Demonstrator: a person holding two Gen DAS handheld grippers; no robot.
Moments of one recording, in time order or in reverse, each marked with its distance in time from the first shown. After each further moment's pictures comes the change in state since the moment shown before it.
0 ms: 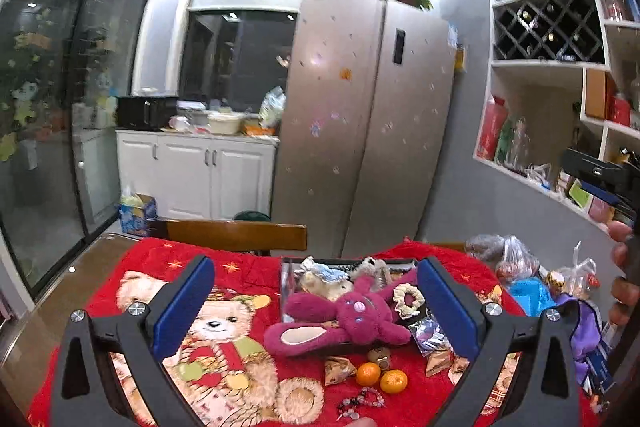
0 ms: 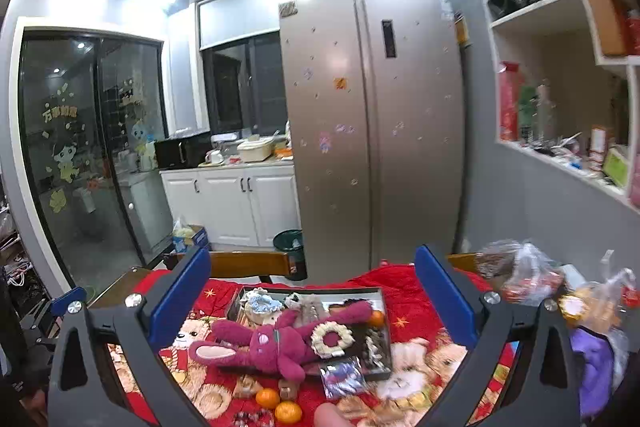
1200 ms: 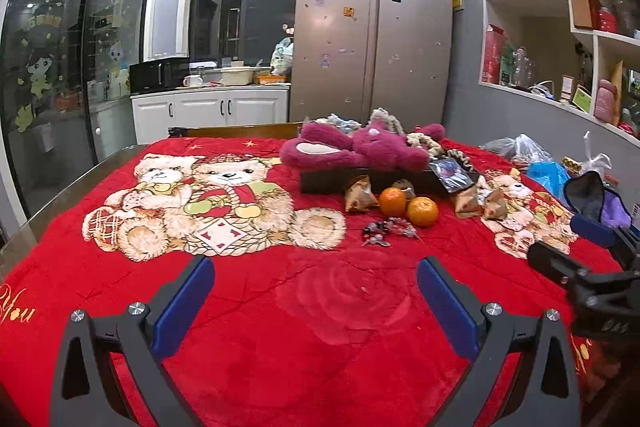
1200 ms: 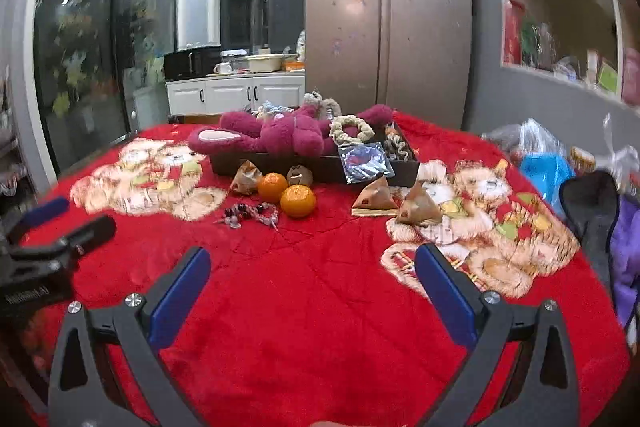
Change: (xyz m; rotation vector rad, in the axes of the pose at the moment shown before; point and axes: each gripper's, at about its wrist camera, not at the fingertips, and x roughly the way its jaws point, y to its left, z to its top) left arm -0.027 0.000 -0.197 0.082 0.148 0.038; right arm -0.030 0.029 -0.288 -0.132 0.203 -0.025
